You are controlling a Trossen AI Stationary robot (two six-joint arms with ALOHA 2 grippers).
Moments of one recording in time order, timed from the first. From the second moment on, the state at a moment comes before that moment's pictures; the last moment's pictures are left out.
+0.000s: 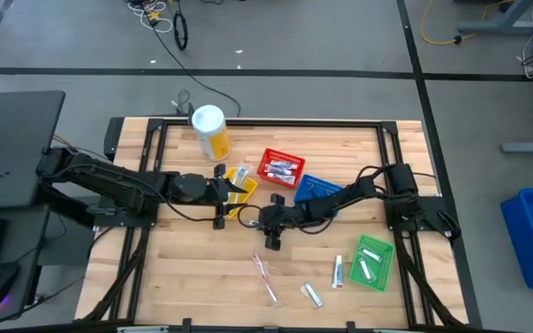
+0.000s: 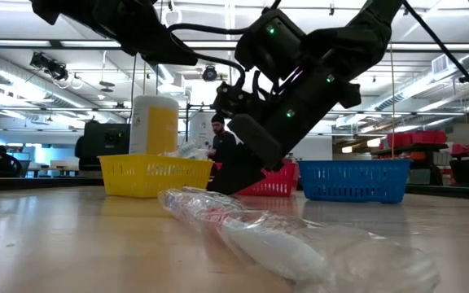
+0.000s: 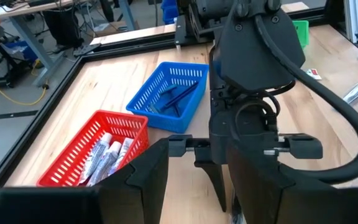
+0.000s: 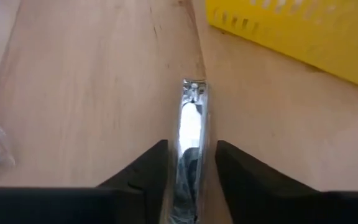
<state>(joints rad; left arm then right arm) -0.13 1.15 0.66 0.12 -0.25 0.09 0.15 2.07 1.10 0.15 0.14 0.17</state>
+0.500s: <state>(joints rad) -0.13 1.15 0.66 0.12 -0.25 0.08 0.13 2.06 1.10 0.14 0.08 0.21</state>
